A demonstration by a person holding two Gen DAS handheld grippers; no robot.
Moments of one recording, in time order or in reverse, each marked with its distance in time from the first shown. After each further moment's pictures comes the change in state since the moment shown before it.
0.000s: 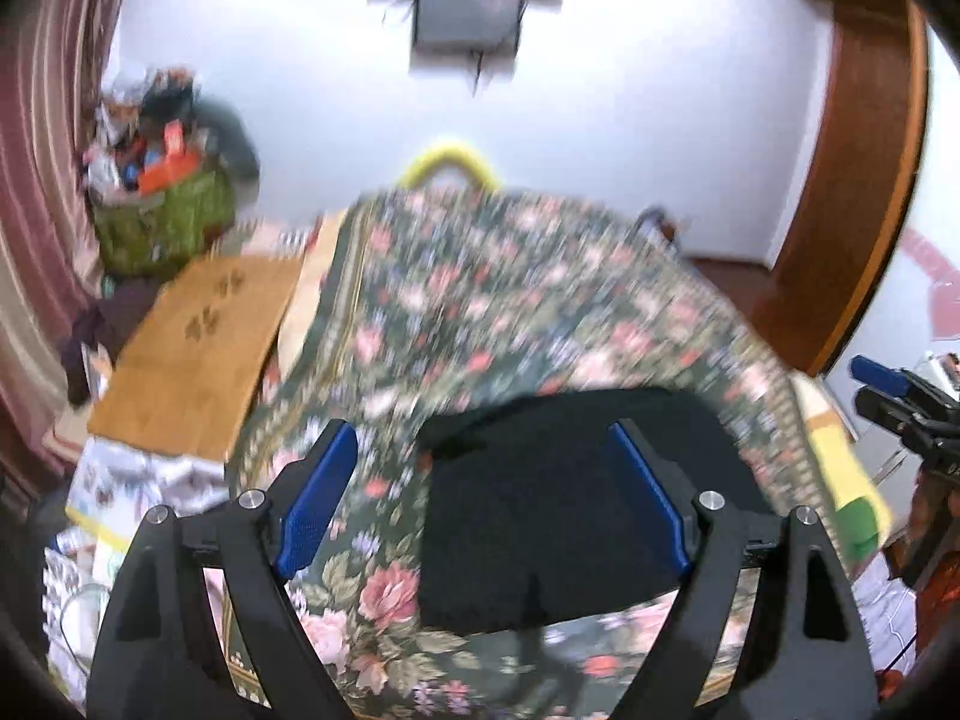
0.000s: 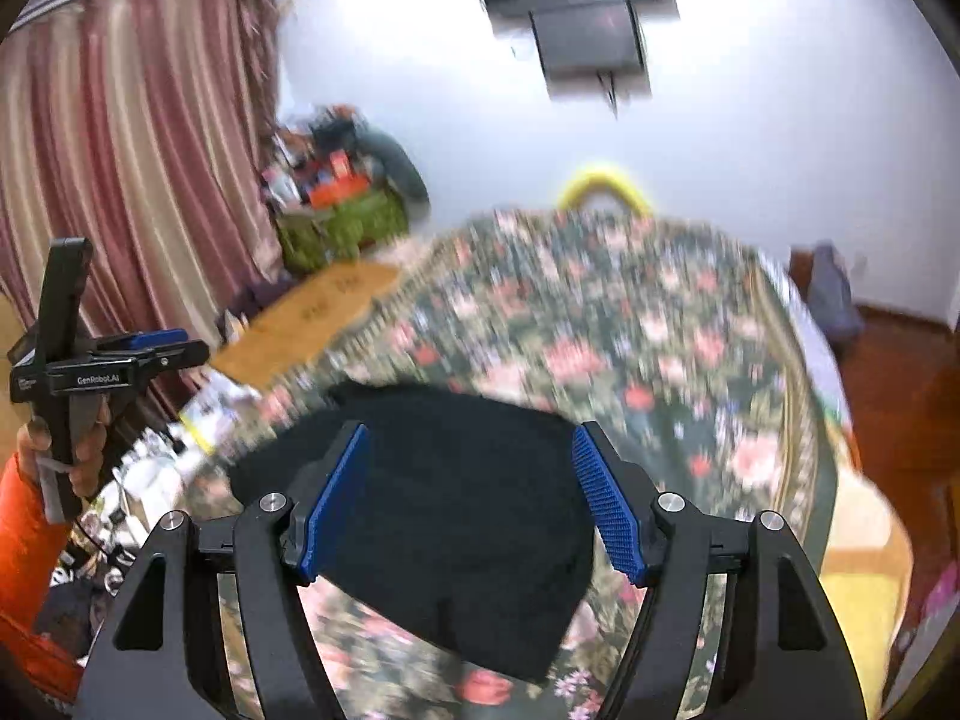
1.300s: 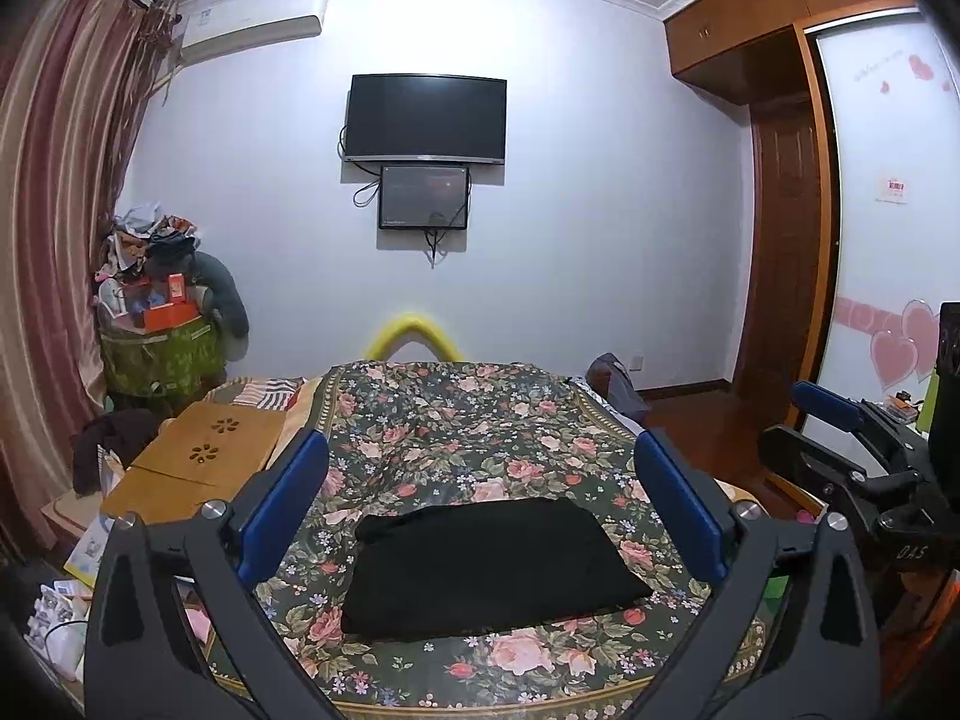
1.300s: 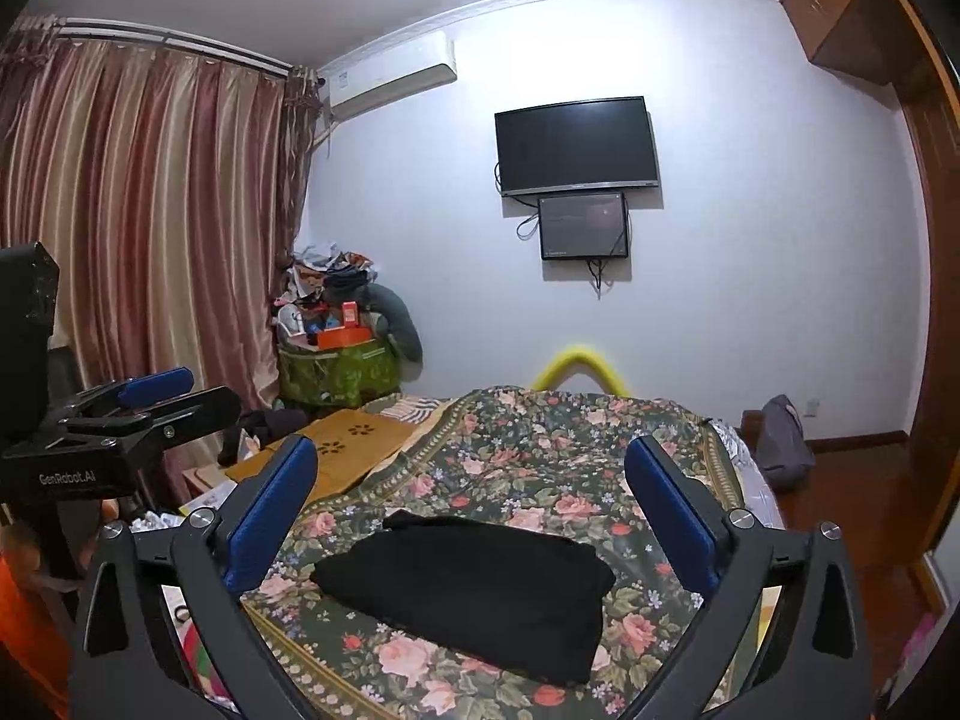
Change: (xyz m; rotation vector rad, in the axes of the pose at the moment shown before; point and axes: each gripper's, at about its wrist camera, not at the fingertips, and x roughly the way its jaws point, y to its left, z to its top) left arm -0.157 -0.087 -0.033 0.042 -0.394 -0.043; right arm -0.112 0.086 -0.004 -0.085 -0.343 -0.113
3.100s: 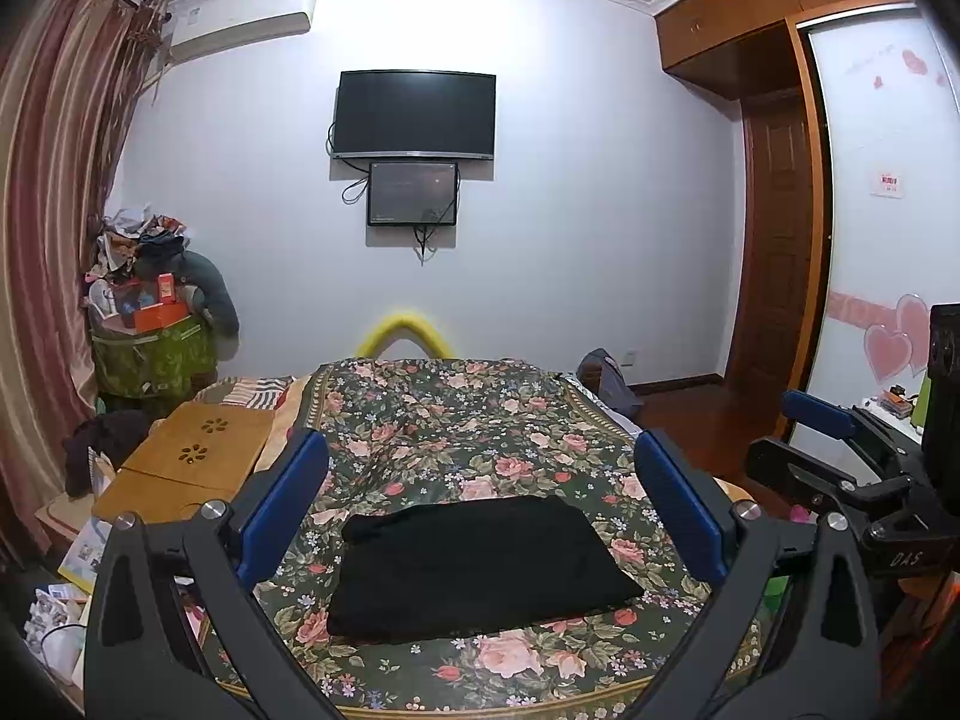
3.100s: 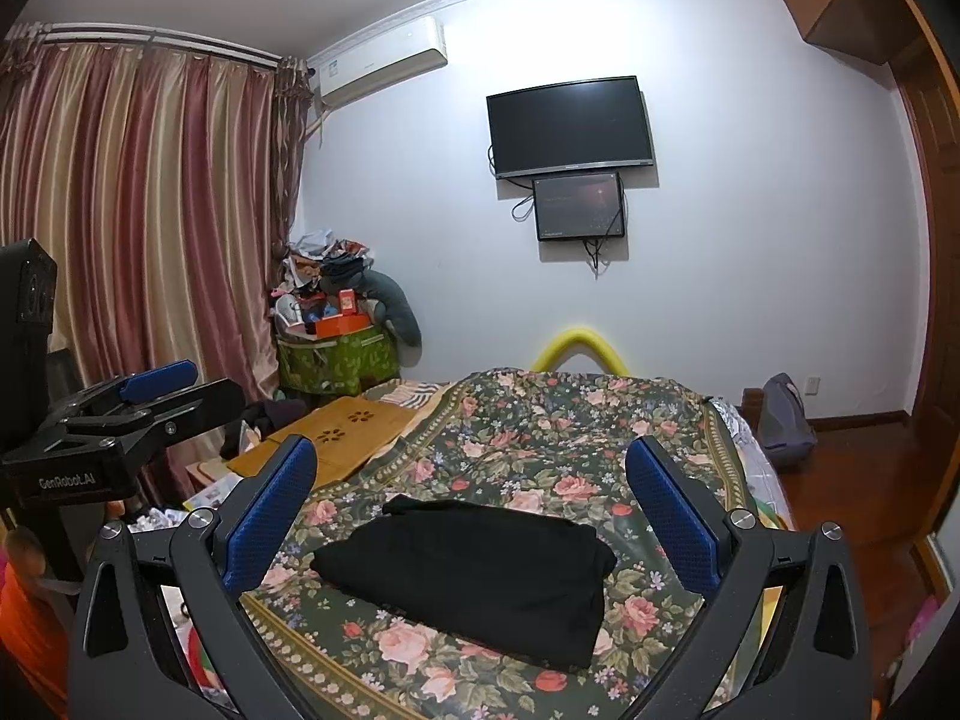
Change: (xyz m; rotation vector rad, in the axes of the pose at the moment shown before) left arm 0.002 0.003 -0.002 0.011 0.009 -0.035; right arm -0.001 0.004 0.002 0.025 0.044 -0.004
